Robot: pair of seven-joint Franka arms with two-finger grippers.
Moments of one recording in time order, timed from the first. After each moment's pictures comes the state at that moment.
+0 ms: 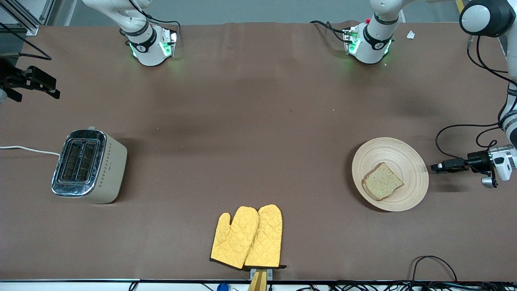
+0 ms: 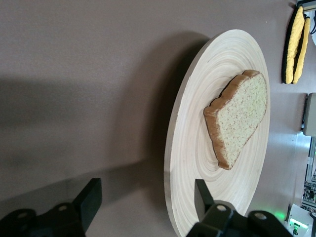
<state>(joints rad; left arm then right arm) 0.54 0.84 -0.04 -1.49 -0.70 1.80 0.83 -0.01 -0.05 -0.02 -1.57 -0.02 1.48 -0.12</state>
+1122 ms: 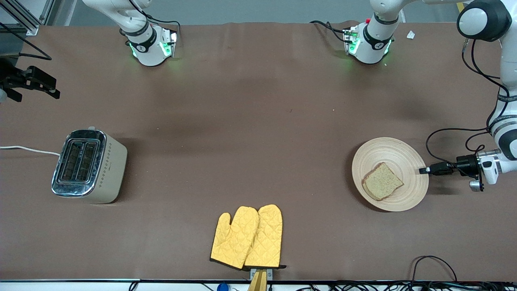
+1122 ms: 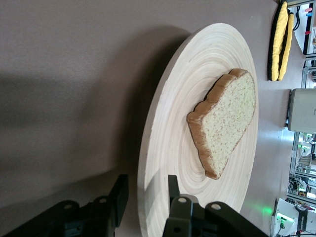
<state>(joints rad) 0.54 0.87 -0.09 -1.48 -0.72 1.80 0.84 -0.01 -0.05 -0.02 -1.57 -0.02 1.48 -0.12</state>
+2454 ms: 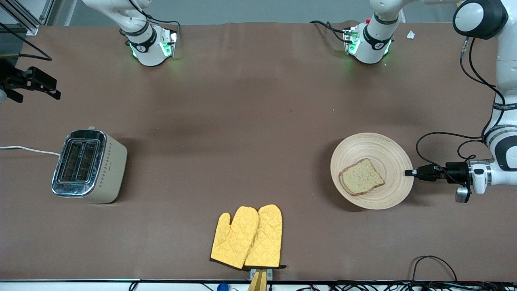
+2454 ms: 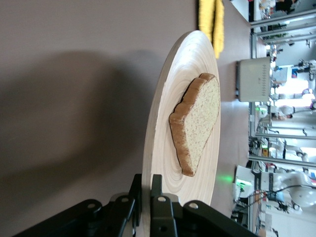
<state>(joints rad) 0.52 0.86 -0.26 -1.39 -0.71 1.64 0.78 -0.01 -0.05 -0.02 -1.57 0.00 1.49 -0.12</state>
